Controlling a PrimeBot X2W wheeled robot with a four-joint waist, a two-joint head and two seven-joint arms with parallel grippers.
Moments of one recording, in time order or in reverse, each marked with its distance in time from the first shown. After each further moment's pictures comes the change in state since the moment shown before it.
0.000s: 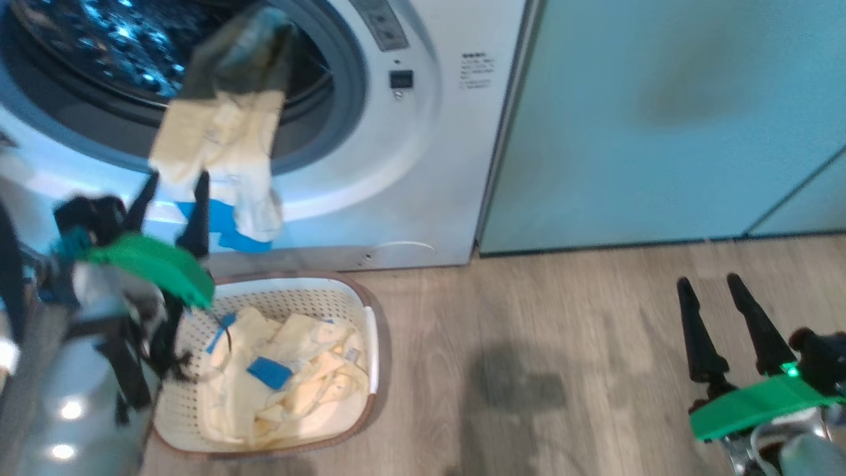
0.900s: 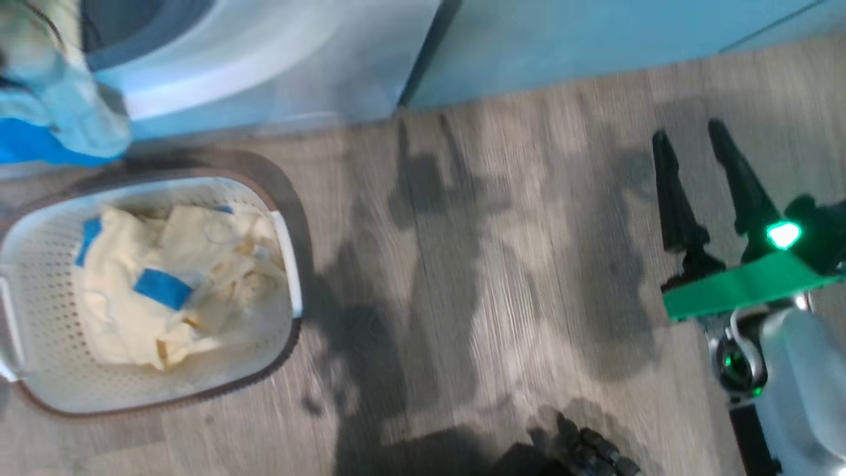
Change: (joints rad) left arm -0.831 0.166 -0.177 0.463 -0.091 -0.010 0.000; right arm -0.291 0.061 0.059 -0.035 0.007 0.000 0.000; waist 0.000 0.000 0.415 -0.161
